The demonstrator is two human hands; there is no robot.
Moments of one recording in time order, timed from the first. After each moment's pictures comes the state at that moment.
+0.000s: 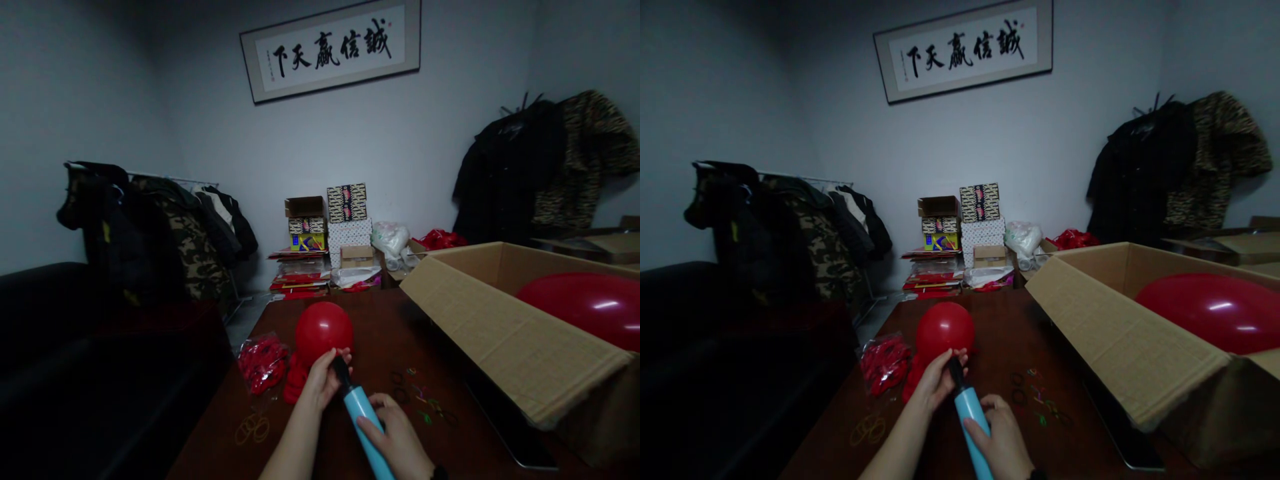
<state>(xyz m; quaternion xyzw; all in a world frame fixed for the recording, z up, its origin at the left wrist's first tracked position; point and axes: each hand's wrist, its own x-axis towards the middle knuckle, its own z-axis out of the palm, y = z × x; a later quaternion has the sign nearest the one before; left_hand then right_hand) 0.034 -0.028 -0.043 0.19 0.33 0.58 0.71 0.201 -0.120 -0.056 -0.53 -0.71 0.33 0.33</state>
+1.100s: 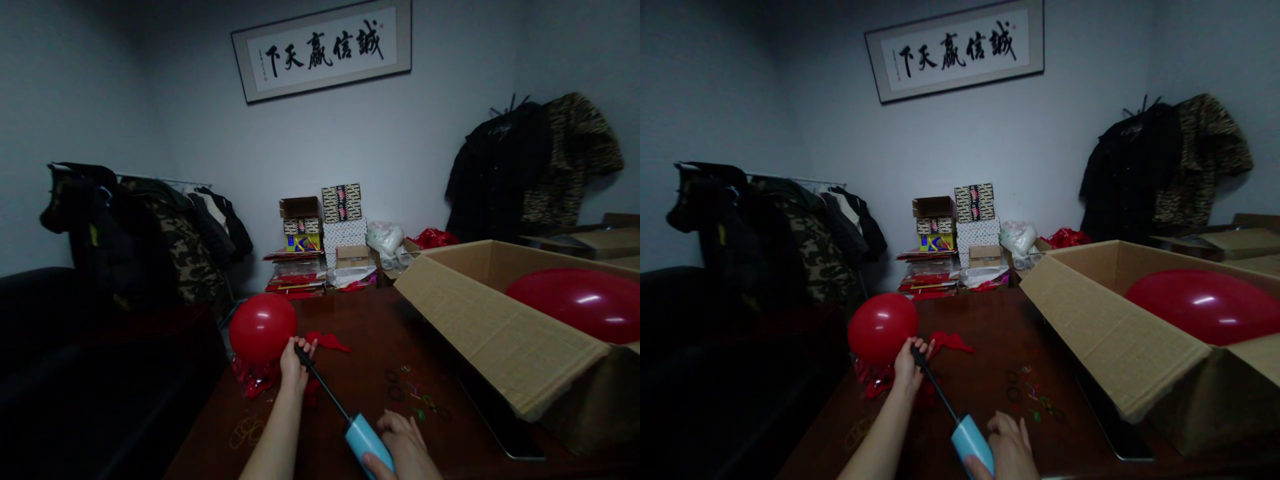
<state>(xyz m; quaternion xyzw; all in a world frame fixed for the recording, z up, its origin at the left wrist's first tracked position) -0.004 -0.004 -0.019 0.16 0.28 0.76 0.57 0.224 -0.151 -0.064 -0.56 -0.75 0.27 0.23</state>
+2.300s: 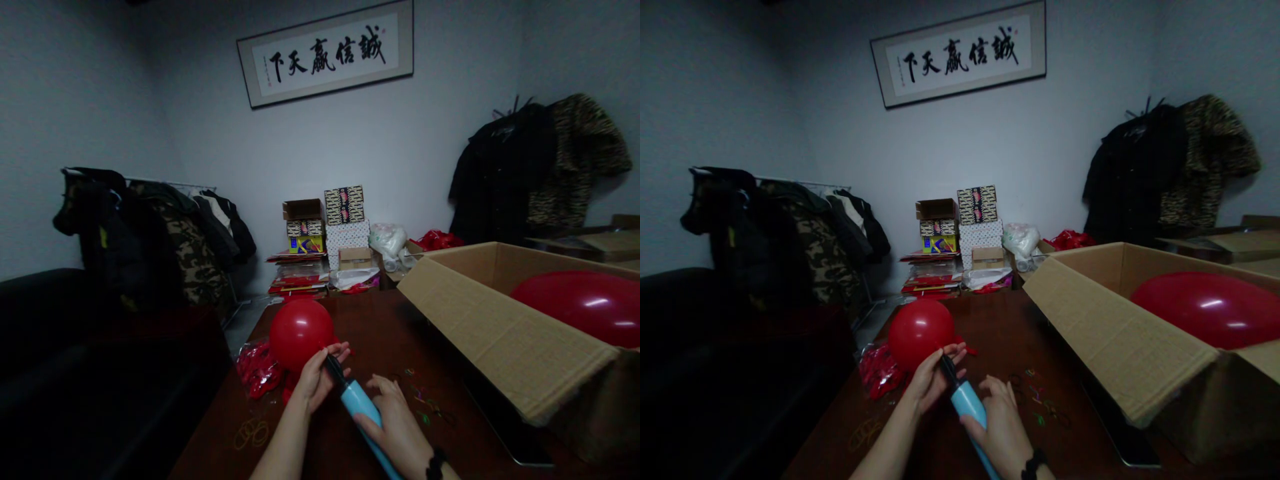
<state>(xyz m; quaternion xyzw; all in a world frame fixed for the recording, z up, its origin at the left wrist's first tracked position) 0.018 -0.042 -0.021 0.30 0.23 0.53 0.76 0.209 -0.118 -0.027 -0.54 -0.74 0.24 0.31</state>
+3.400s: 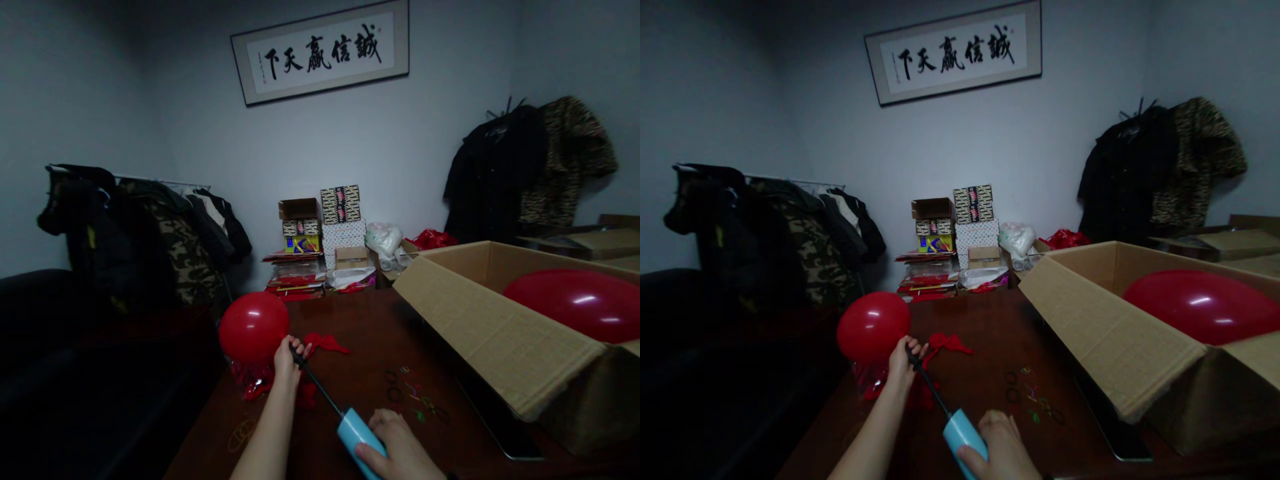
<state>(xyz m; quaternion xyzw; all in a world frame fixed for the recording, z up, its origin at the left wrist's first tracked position) -0.018 0.003 -0.009 0.16 0.35 0.74 0.55 0.222 -0.140 -0.043 -0.52 -0.77 0.31 0.20</state>
